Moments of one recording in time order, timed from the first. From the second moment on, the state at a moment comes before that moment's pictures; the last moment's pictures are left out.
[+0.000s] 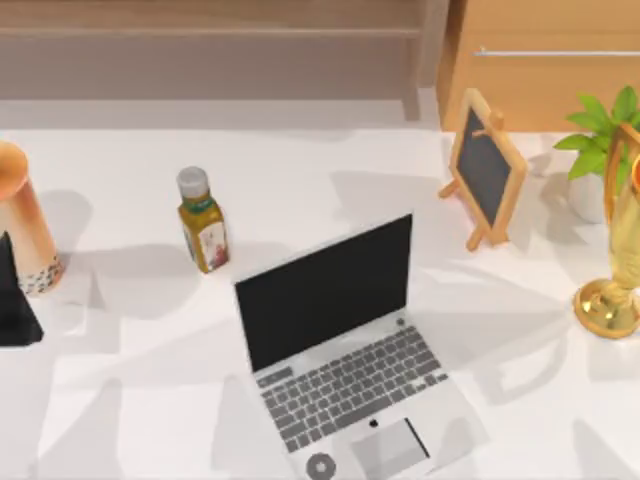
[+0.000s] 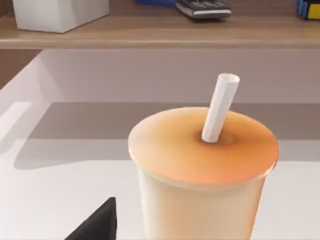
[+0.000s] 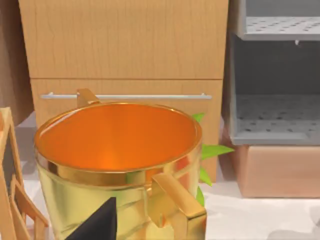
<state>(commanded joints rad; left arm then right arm) 0.09 0.56 0.00 0.48 0.10 0.02 0.00 0.00 0.00 0.00 0.00 0.00</state>
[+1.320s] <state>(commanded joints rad) 0.15 1.40 0.10 1.10 0.18 0.04 0.00 0.00 0.00 0.00 0.00 0.00</state>
